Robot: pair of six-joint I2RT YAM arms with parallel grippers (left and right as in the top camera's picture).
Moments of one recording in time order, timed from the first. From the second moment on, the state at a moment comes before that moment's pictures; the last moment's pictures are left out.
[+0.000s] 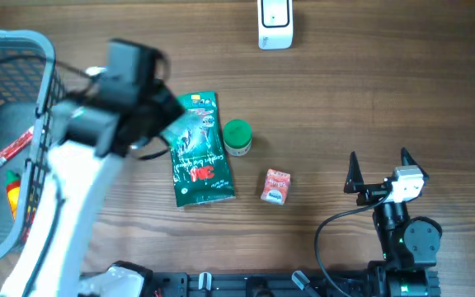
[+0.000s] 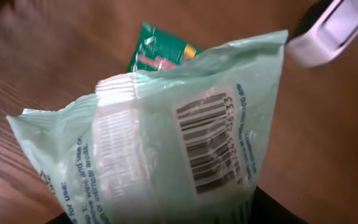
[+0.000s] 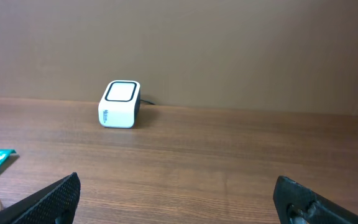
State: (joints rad) left arm -0.32 1.40 1.58 -1.26 -0.09 -0.92; right arm 0.00 0.01 0.01 0.00 -0.07 -0.03
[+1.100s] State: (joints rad) left arm -0.74 2.10 1.56 -0.74 -0.08 -0.74; right arm 0.00 0.01 0.01 0.00 -0.07 -0.03
